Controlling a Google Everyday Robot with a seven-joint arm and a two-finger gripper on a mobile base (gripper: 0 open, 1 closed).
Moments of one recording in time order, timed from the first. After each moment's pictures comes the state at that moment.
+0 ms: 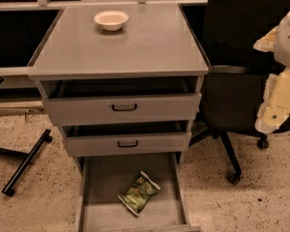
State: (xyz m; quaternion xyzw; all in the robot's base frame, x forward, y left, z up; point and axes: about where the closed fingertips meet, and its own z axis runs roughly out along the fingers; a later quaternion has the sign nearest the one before) arm 0.438 -0.217 0.976 -0.60 0.78 -0.03 0.16
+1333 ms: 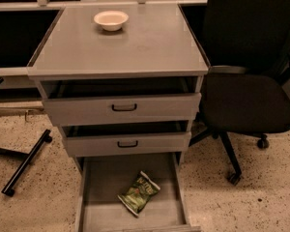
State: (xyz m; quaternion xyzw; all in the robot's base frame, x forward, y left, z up) arm 0.384 -0.244 1.095 -0.59 0.75 -0.10 0.30
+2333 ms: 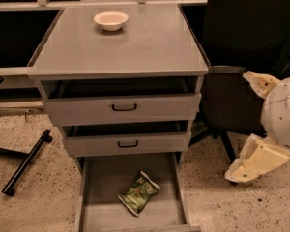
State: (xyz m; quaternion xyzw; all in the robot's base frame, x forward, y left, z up) arm 0.385 -0.174 0.937 -0.59 0.74 -0.07 0.32
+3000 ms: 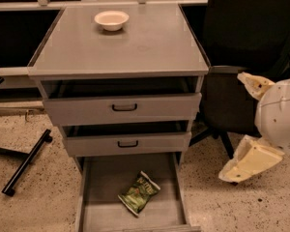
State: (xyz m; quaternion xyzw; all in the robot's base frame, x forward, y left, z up) arm 0.387 -0.165 0.931 -0.59 0.74 -0.05 0.33
